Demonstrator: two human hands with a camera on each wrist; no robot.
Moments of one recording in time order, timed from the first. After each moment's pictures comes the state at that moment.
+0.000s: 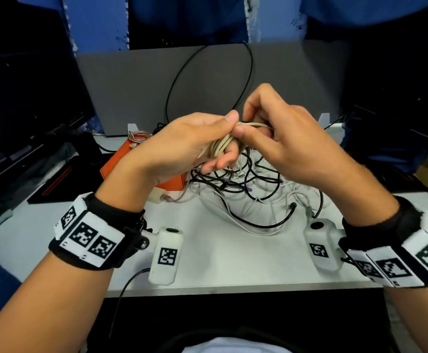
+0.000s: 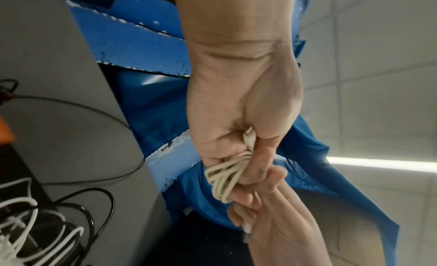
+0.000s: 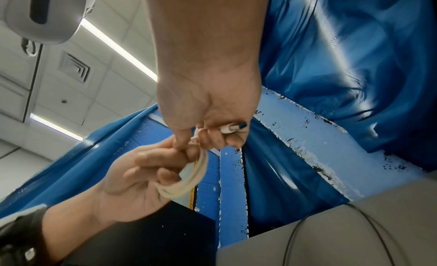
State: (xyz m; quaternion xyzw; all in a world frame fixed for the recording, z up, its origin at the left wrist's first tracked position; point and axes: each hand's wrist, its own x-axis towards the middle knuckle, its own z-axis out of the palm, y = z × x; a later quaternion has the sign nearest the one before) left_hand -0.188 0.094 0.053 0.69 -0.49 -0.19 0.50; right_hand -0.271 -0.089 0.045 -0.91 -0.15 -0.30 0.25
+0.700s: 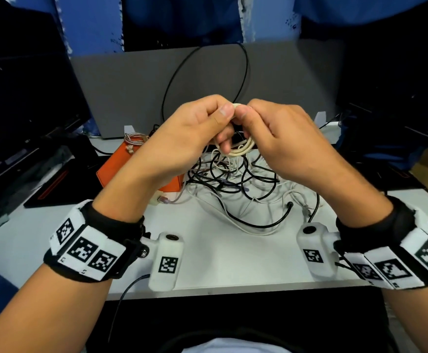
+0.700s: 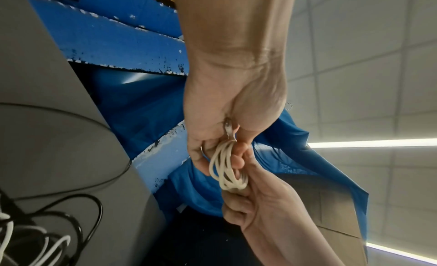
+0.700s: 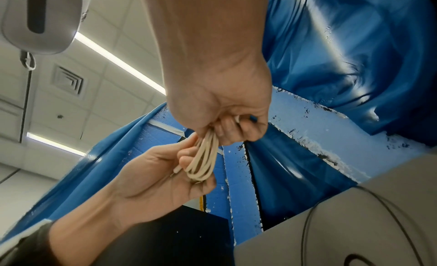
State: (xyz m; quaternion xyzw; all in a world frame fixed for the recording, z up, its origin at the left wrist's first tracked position) left_hand -0.188 0.084 0.052 0.69 -0.48 -0.05 0.54; right_hand -0.270 -0.084 0.045 -0.92 -0.06 -0.32 0.23
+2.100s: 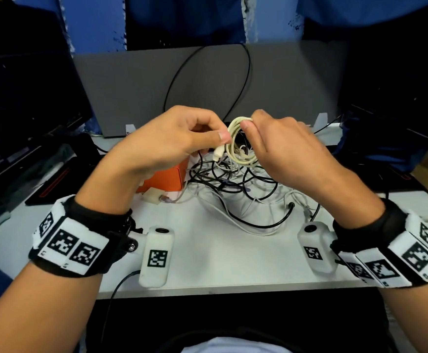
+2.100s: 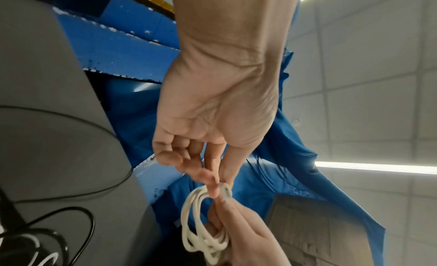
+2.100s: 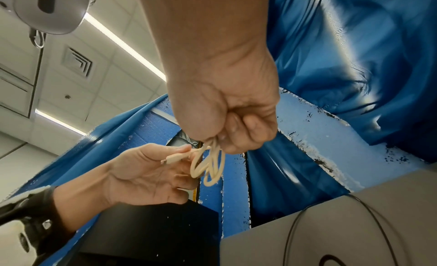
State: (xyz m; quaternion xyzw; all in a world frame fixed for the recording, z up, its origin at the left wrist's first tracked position) left_hand -0.176 0.103 0.060 0.78 -0.43 -0.08 0.45; right_hand -0.267 -0.084 0.036 -0.96 0.02 -0.24 0.09
